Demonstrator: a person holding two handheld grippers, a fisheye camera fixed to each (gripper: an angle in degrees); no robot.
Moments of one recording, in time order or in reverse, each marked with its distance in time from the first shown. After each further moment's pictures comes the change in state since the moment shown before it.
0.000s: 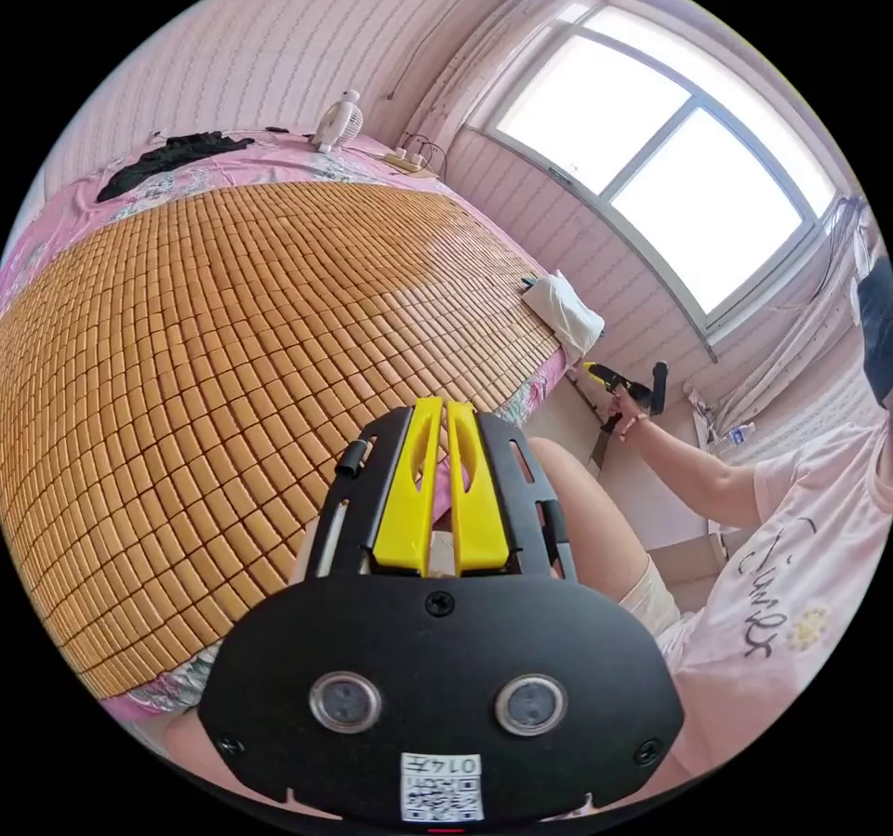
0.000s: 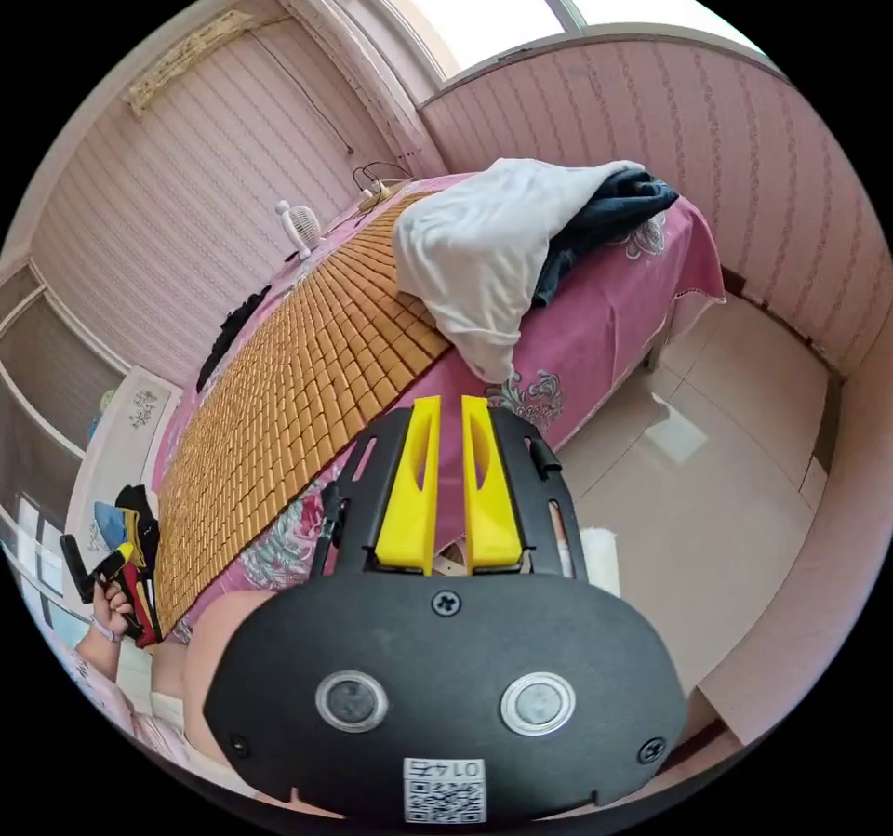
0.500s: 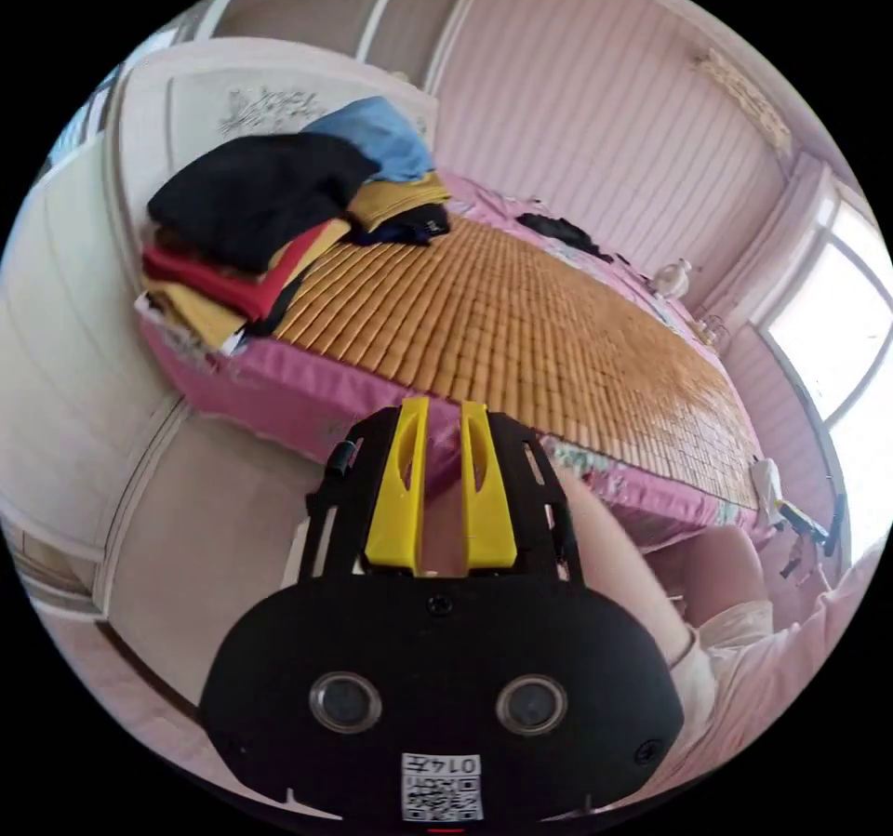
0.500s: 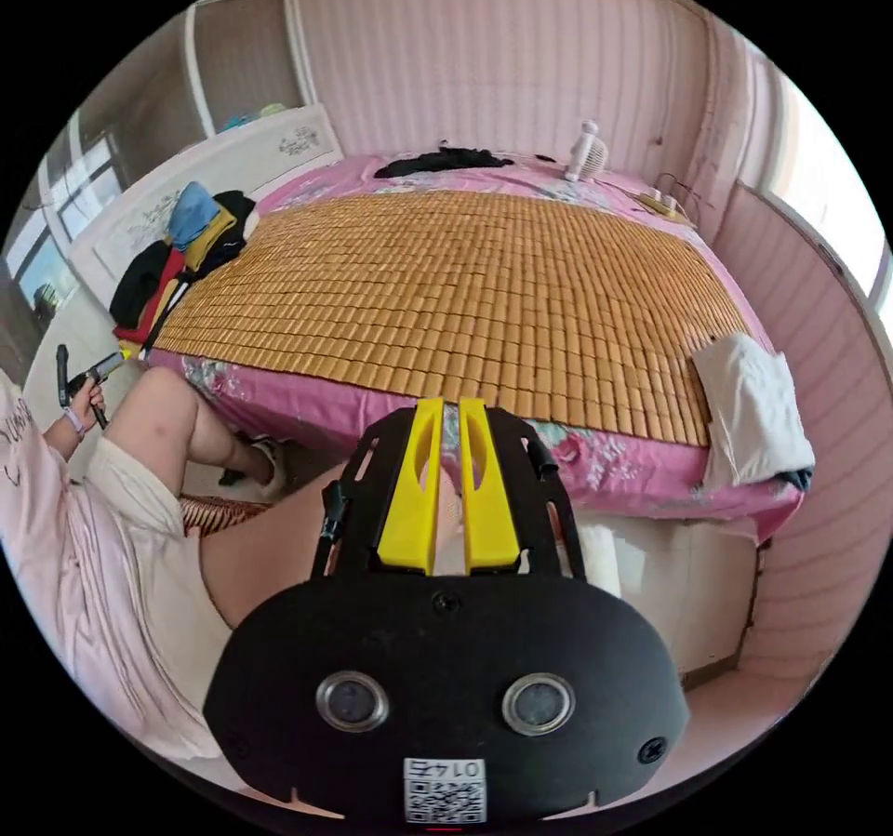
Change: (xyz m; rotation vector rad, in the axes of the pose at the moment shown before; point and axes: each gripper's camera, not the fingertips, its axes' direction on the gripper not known) left arm -0.176 0.410 -0.322 0.358 -0.686 -0.692; right arm -0.324 0.168 0.000 -0.232 -0.153 -0.896
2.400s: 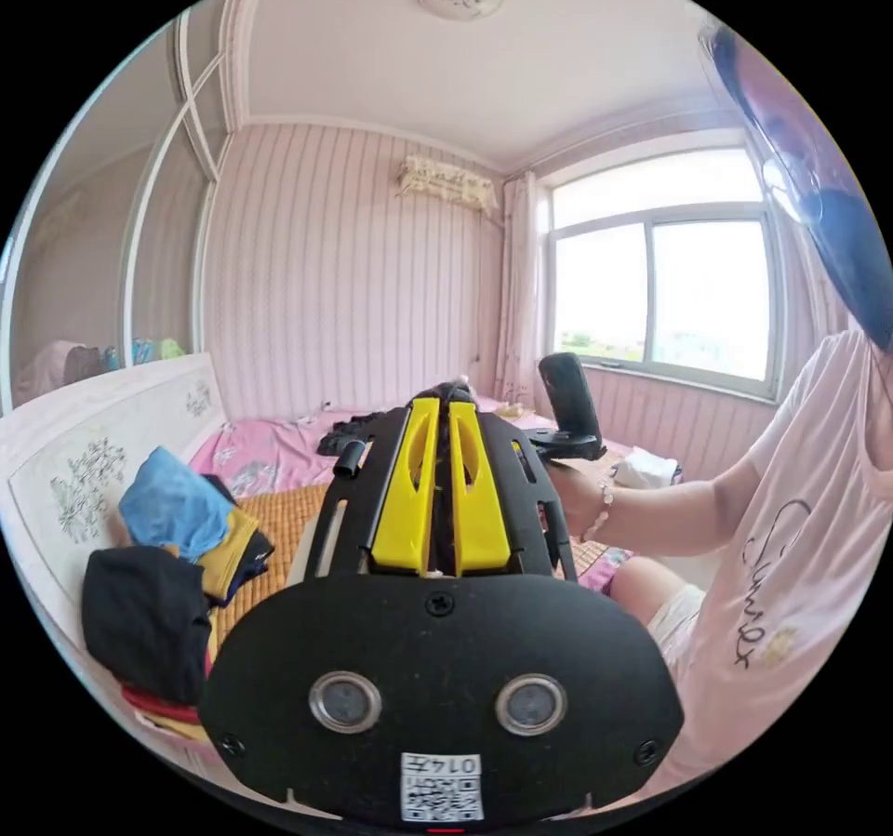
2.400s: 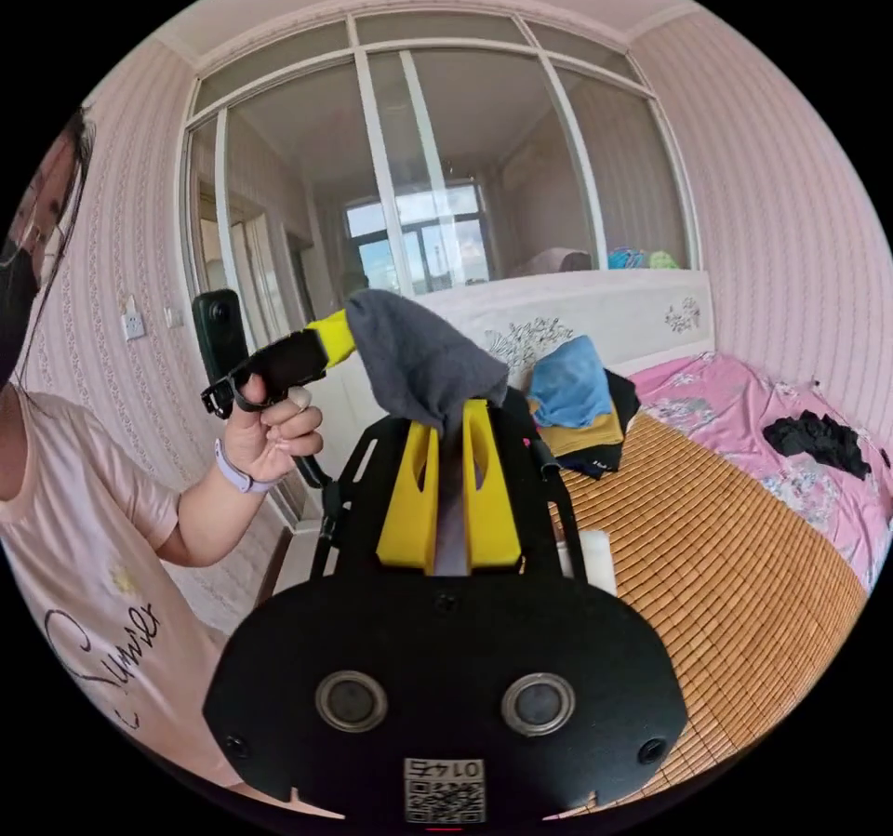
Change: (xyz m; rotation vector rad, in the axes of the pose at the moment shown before) left arm 0.109 -0.199 -0.310 0.586 0.529 0.677; right arm -0.294 -0.291 -0.010 0.564 -0.742 -0.513
